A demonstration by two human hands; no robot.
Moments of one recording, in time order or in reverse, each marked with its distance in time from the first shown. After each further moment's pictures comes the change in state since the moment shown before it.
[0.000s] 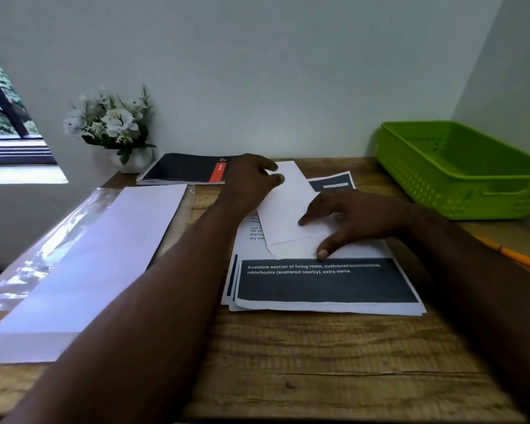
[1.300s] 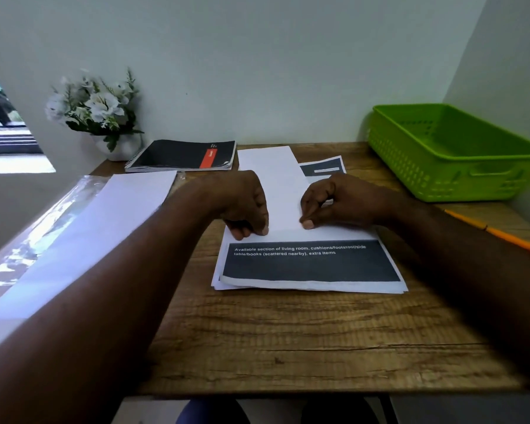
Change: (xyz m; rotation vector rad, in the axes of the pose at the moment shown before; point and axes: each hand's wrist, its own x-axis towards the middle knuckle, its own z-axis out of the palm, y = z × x) left_hand -0.050 0.043 -0.036 0.246 -0.773 -0.324; right_hand -0.003 0.006 0.013 0.278 0.137 -0.055
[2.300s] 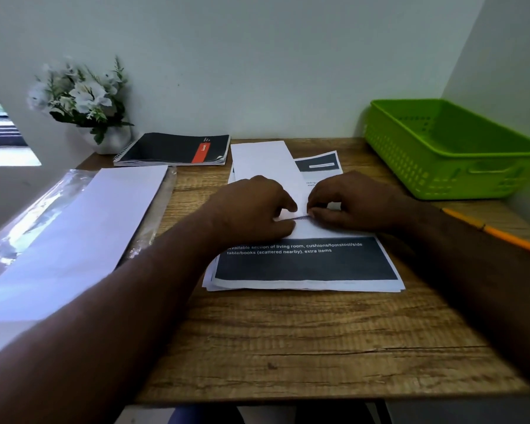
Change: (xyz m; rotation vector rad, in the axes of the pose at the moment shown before) left_hand -0.001 -0.001 0.034 0.569 0.420 0.505; right_hand -0.011 0.007 -0.003 -0.495 0.116 -0.283
